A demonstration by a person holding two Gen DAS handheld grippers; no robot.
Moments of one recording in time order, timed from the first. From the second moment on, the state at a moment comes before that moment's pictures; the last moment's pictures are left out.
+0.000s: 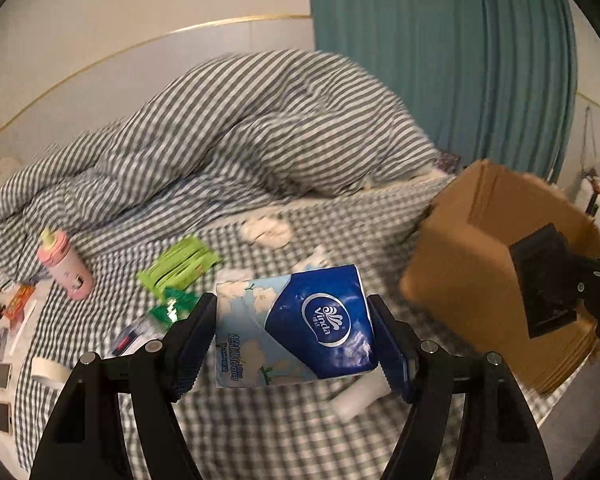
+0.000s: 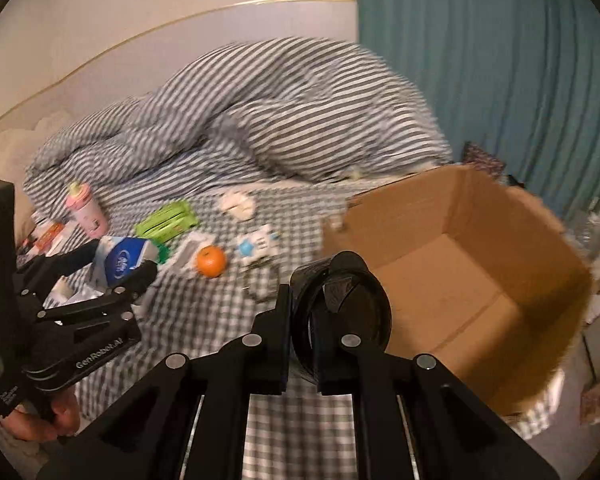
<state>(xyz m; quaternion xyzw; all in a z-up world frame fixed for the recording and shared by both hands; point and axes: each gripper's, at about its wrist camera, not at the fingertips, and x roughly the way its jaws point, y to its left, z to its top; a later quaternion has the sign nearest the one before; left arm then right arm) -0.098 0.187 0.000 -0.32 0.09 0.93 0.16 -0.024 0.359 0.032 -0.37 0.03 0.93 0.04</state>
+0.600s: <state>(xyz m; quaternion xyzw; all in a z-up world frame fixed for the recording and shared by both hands) -0.121 0.354 0.031 -0.31 0.10 0.90 0.28 -0.028 0.493 0.008 -0.40 0.08 0.90 0.15</state>
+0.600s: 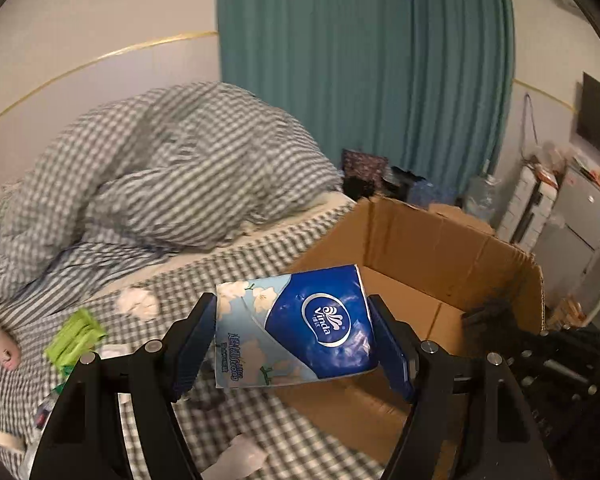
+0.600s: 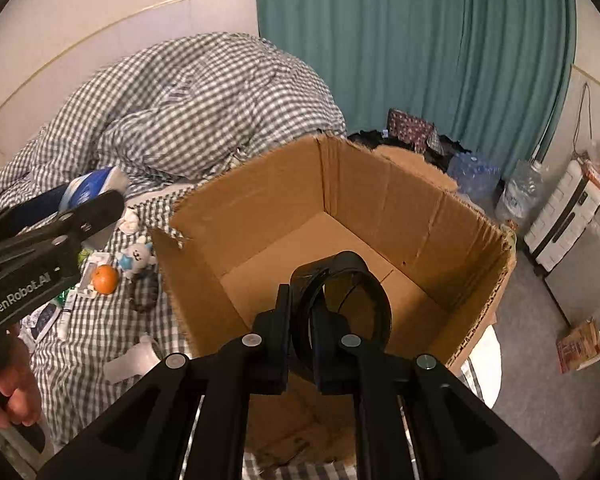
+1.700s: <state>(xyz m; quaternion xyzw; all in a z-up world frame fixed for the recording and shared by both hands) -0.092 0.216 0.048 -0.34 0.06 0.92 0.18 0.021 0.416 0.049 -0.34 0.06 0.93 0.13</state>
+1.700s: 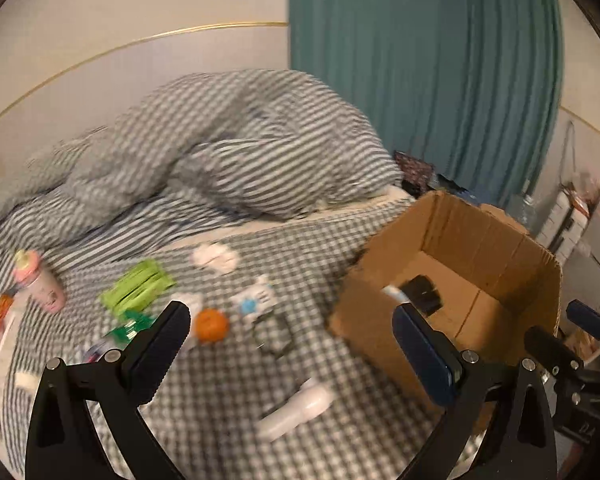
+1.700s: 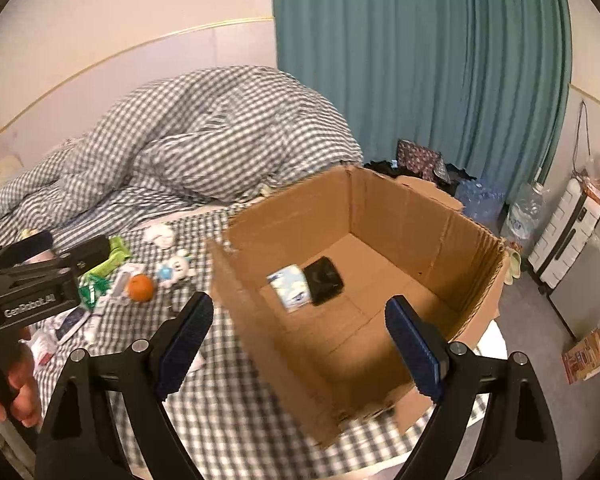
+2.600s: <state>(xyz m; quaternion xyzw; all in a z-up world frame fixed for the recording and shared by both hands) -0.055 -0.086 -0.046 -0.38 0.00 0.92 -0.02 -0.015 0.189 -0.006 -0.39 0.01 0.92 -0.03</state>
